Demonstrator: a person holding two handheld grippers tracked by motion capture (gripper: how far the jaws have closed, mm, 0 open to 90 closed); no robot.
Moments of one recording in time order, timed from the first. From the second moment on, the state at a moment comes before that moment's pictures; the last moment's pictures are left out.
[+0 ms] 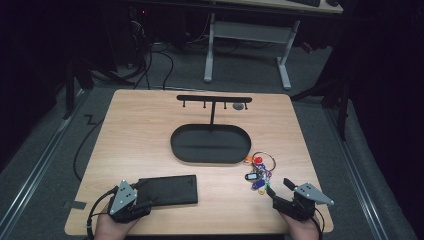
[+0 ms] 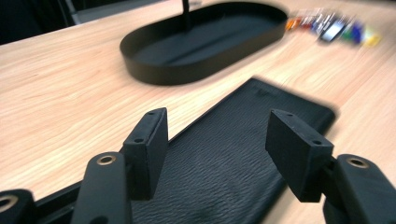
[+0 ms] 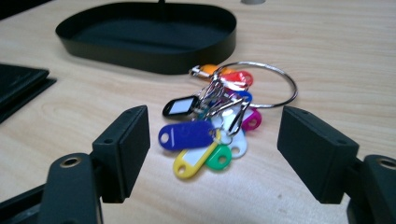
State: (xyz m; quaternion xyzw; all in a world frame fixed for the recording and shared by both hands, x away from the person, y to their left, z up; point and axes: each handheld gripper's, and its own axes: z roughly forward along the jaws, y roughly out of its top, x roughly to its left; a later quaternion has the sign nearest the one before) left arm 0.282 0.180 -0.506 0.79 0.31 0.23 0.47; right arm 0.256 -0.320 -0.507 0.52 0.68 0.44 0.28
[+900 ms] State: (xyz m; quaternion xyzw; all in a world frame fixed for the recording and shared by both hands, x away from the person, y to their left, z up) left arm 0.279 0.152 -0.511 0.83 0.26 0.15 0.47; right arm 0.260 -0.327 -0.517 0.52 0.68 0.44 0.26
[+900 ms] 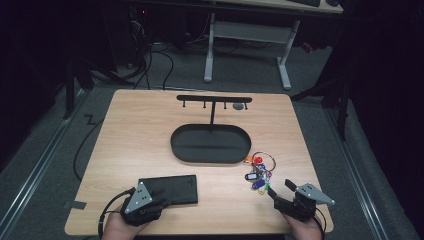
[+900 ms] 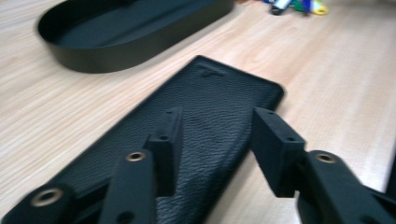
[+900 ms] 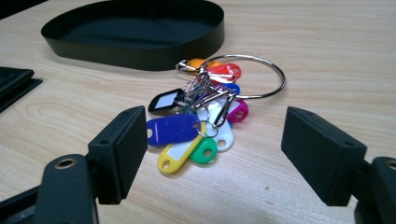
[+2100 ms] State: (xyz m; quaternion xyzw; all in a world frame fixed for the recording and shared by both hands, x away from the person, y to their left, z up) left arm 0.294 0.080 -0.526 0.89 0.21 0.14 0.37; right arm 0.264 -0.327 -0.522 0.52 0.69 0.44 0.24
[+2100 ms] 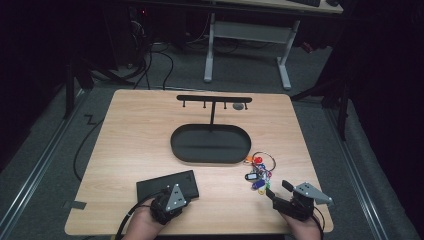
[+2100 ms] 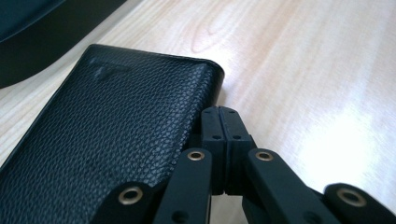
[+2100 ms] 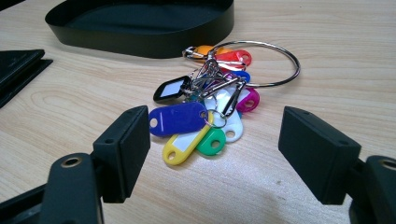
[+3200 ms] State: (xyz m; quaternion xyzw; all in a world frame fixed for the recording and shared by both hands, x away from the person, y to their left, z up) left arm 0.277 0.137 -0.504 0.87 0.21 0.21 0.40; right arm 0.262 -0.329 -0.523 0.52 0.69 0.44 0.24
